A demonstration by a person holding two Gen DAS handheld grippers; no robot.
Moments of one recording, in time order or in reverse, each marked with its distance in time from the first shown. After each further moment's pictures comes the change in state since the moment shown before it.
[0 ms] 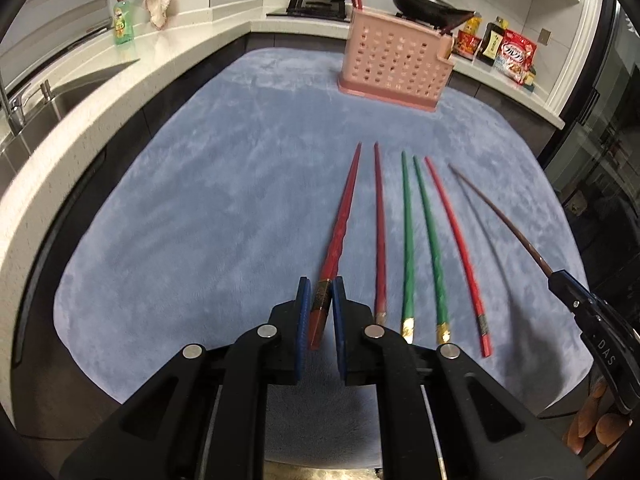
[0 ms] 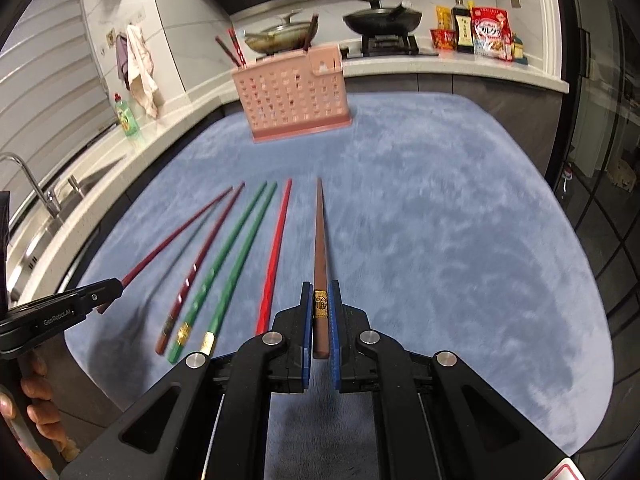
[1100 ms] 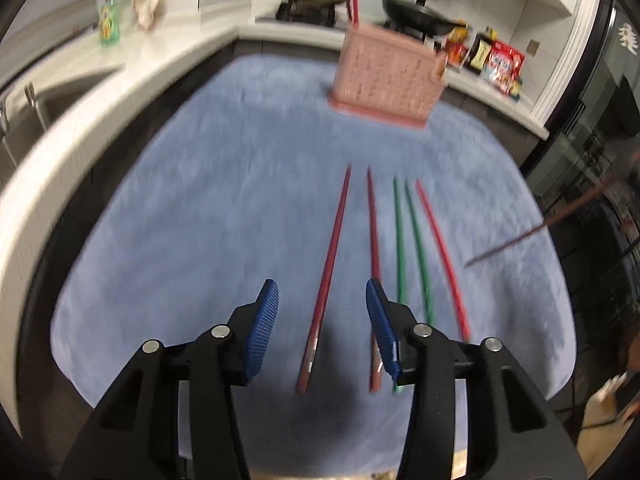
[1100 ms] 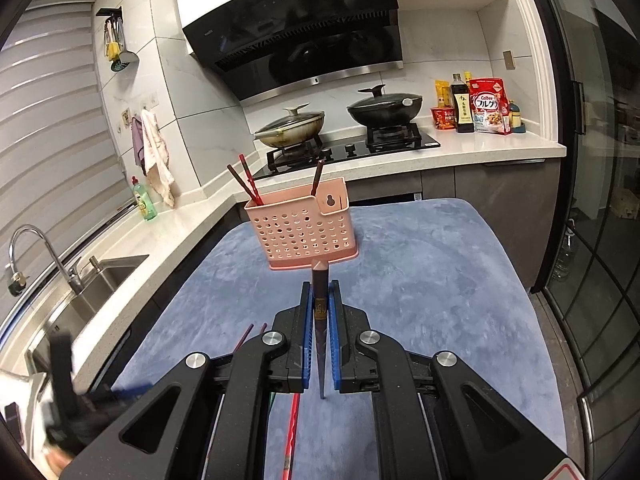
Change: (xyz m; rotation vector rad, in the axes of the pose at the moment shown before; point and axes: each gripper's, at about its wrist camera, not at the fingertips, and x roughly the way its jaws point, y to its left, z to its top) left arm 0.006 0.017 0.017 -0.003 0.023 -0.076; right arm -0.064 -0.008 0.102 0.032 -0.256 0.055
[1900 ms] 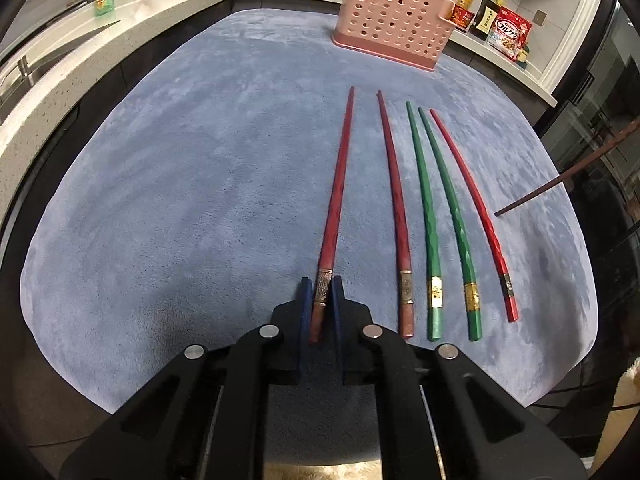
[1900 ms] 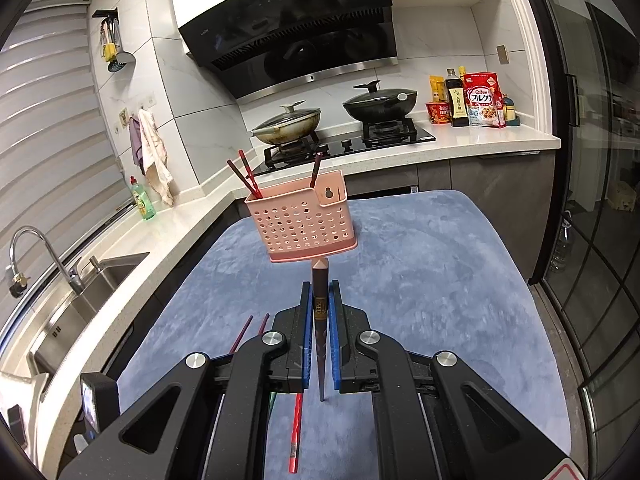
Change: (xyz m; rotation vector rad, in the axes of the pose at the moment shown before) left arm 0.032 0.002 -0.040 0.005 0.090 0.007; right arm -0.010 0.002 -0.011 0.016 0.010 -0.008
